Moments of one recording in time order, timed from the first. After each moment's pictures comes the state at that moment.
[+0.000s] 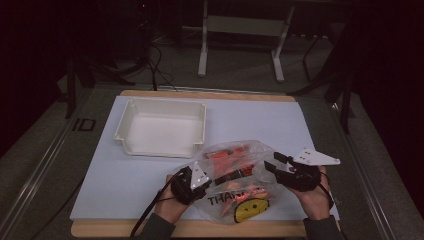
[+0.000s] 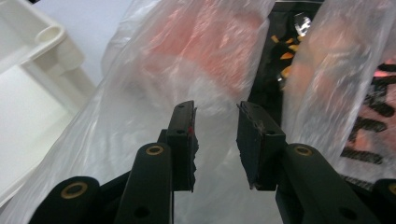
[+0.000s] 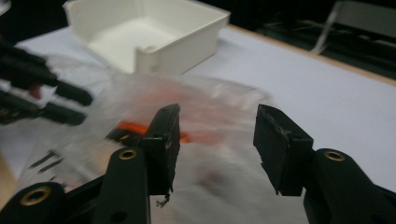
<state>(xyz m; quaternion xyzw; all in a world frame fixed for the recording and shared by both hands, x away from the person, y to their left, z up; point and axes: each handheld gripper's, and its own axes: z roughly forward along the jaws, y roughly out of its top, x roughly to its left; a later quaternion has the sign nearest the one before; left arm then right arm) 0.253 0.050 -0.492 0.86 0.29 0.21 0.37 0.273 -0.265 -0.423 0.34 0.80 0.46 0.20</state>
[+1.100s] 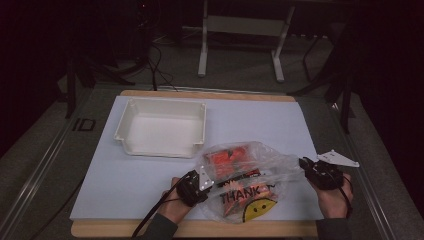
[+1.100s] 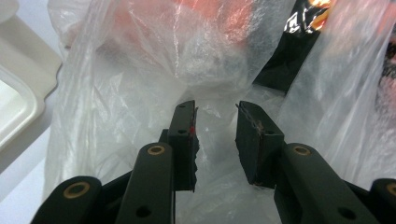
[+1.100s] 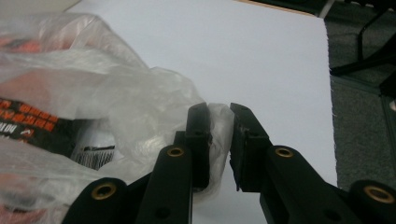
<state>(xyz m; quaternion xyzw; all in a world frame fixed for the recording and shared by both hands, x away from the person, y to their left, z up) 0.262 0.041 -0.523 0.89 0.29 0.19 0.31 0.289 -0.344 -0.456 0.50 0.74 0.36 0.28</state>
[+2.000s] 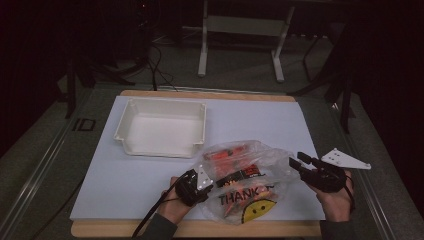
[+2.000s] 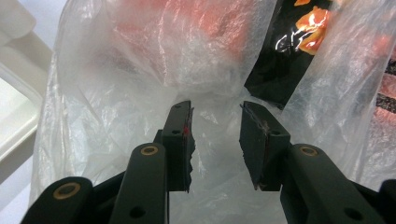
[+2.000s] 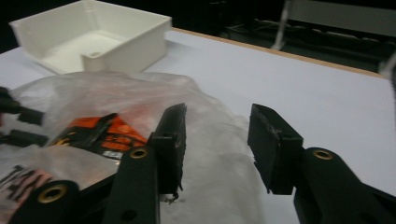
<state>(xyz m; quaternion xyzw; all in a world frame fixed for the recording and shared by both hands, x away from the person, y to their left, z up) 0.259 0.044 -0.514 0.88 0.29 0.19 0.33 0.271 -0.328 -0.421 0.40 0.75 0.47 0.23</state>
